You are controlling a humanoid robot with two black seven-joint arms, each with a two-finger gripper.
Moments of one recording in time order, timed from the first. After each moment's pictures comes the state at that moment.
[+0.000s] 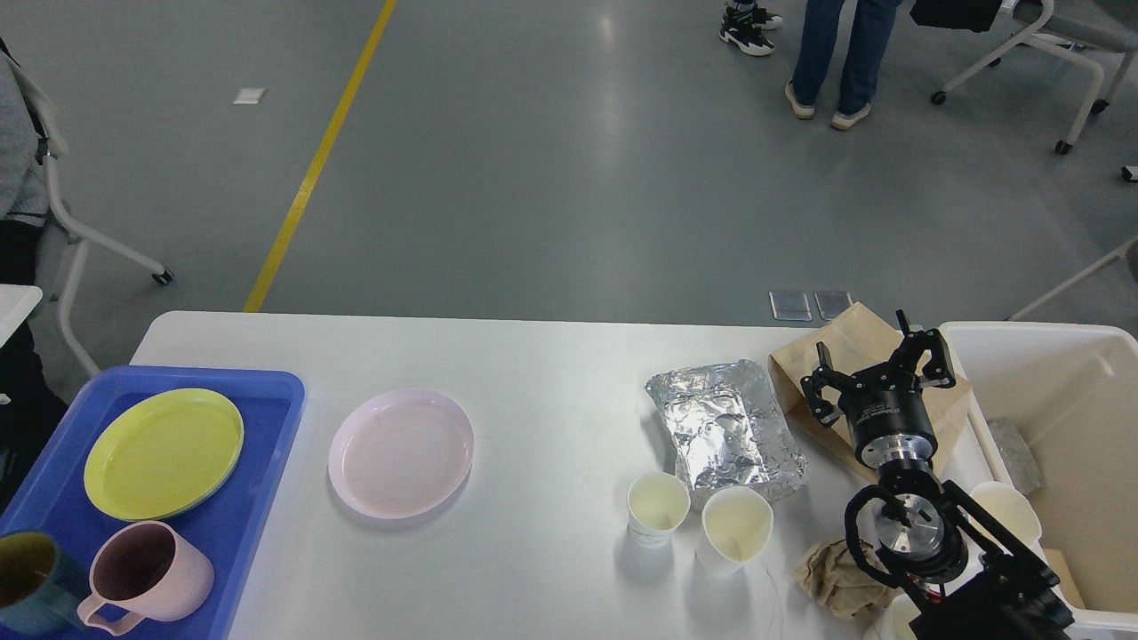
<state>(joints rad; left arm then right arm) -1.02 0.93 0.76 -0.51 0.39 -0.85 -0.11 0.27 -0.15 1.14 0.91 -0.15 0.12 0.44</state>
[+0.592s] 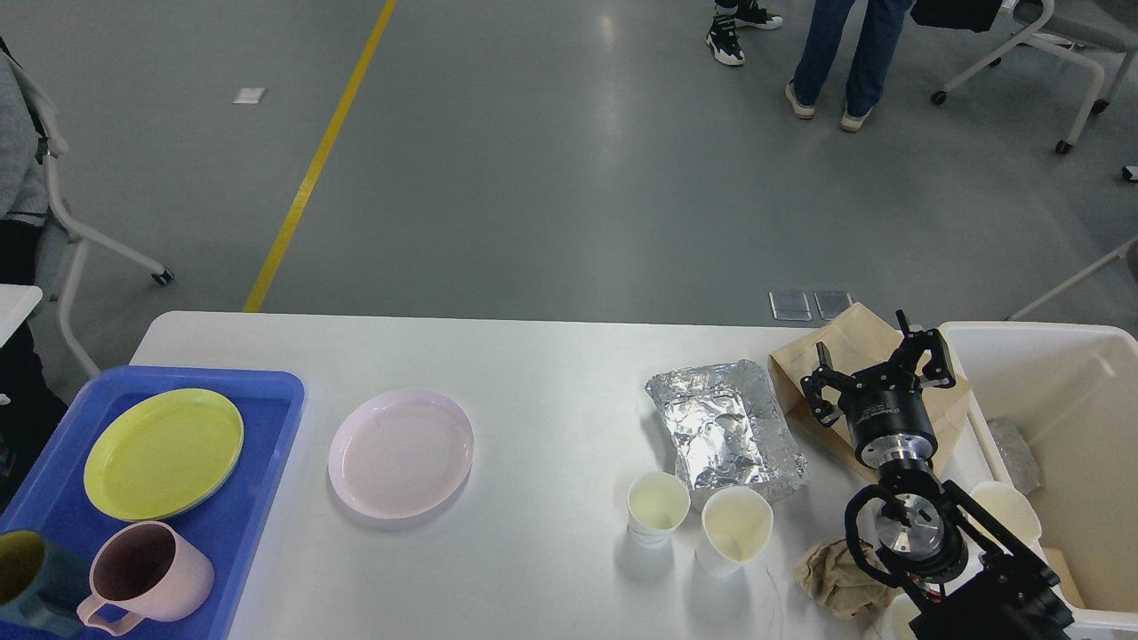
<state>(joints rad) -1.50 0.95 1.18 -0.75 0.30 -0.90 -0.10 0.27 -0.15 1.14 0.91 -0.15 0.12 0.44</state>
